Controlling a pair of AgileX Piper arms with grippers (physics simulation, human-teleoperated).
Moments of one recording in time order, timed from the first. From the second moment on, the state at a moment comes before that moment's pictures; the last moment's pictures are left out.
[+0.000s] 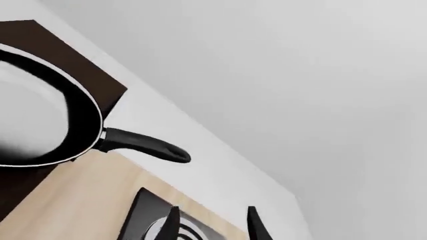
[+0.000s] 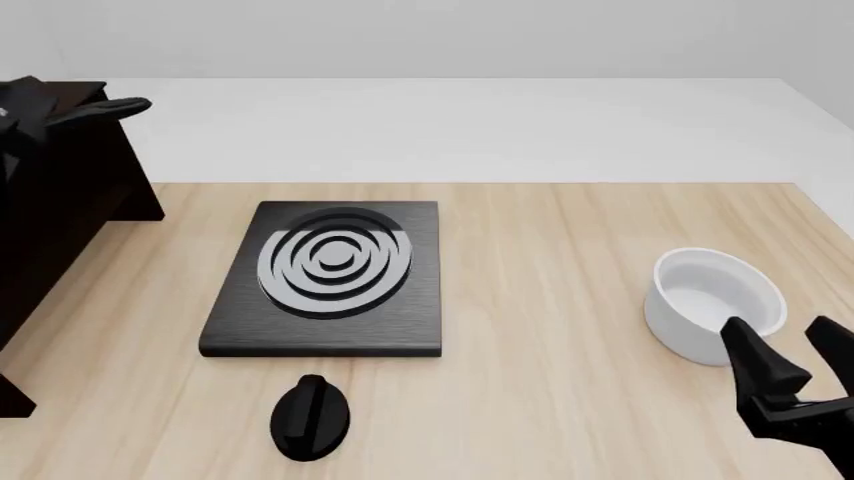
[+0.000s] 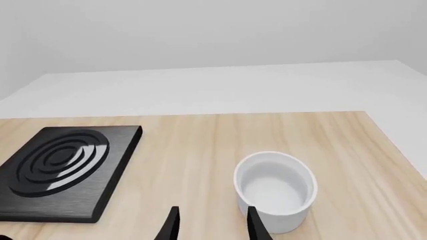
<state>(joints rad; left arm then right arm) 0.05 0.81 -0.63 -0.15 -0.71 0.07 0.27 -0.14 0.04 0.06</state>
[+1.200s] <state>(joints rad) -0.03 0.25 -0.48 0.37 -0.22 0.06 0.26 -0.13 0.04 0.06</state>
